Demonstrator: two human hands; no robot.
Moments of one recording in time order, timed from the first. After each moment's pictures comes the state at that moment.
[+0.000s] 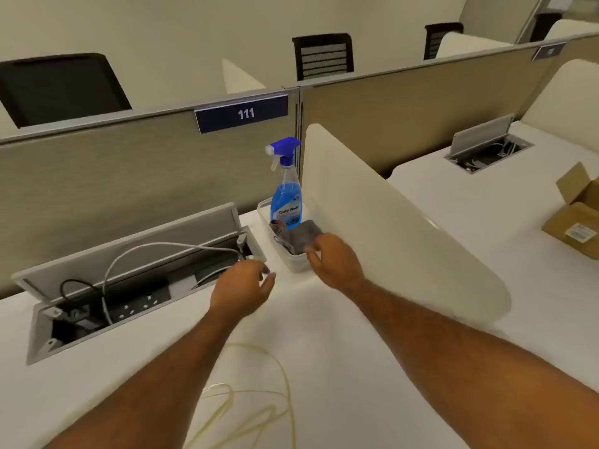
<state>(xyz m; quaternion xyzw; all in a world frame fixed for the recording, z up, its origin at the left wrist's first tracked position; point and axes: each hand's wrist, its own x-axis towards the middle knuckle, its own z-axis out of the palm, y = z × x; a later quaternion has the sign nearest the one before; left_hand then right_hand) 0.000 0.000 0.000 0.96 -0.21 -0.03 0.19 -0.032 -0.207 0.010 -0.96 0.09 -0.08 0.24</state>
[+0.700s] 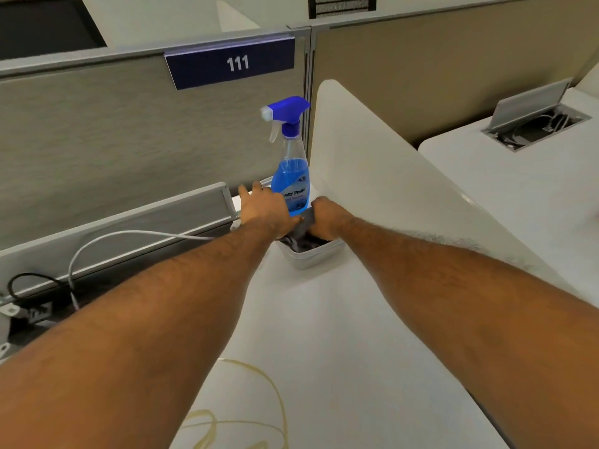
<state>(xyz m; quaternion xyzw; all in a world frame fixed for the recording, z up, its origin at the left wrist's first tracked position) 0.142 -0.106 -0.012 0.98 -0.18 -0.05 -0.05 0.111 -0.249 -0.036 -0.97 0.09 0.12 0.21</state>
